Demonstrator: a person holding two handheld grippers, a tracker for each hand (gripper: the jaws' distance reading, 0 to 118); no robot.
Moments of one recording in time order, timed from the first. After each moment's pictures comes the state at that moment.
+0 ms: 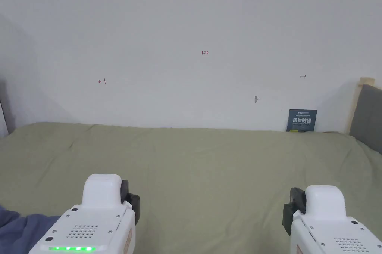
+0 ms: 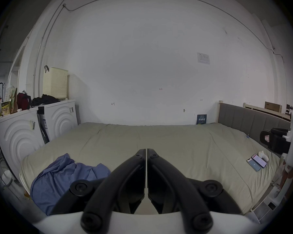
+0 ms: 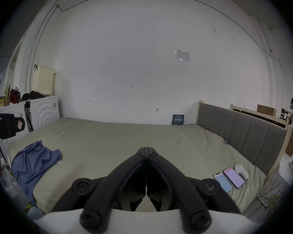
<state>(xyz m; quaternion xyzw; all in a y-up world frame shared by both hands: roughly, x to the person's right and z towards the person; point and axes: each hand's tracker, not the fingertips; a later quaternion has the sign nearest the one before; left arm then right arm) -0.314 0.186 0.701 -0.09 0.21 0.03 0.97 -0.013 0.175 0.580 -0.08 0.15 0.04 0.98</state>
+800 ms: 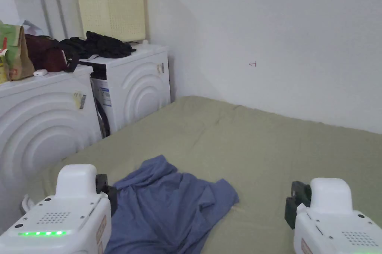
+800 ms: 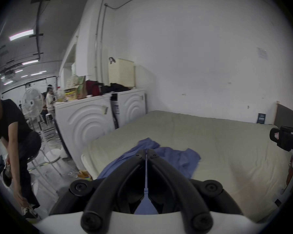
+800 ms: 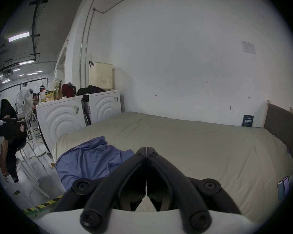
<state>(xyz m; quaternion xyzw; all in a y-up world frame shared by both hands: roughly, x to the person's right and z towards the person) -0.455 0.188 0.907 -0.13 0.48 0.05 0.86 -0.234 0.162 0.626 -0.11 0.42 0.04 0.90</state>
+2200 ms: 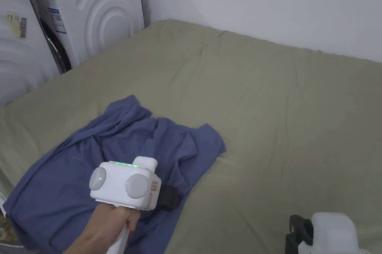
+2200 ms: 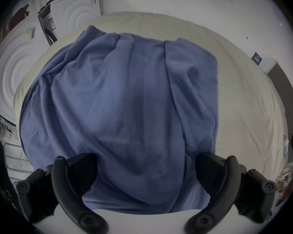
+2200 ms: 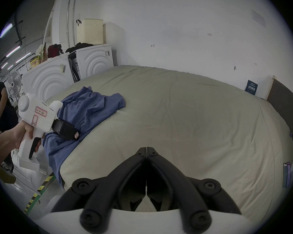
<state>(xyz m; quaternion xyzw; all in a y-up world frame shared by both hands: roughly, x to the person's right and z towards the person) -0.599 -0.030 0.689 -0.50 0.27 0.19 0.80 -0.250 0.035 0.583 -0.28 0.39 0.12 0.87</state>
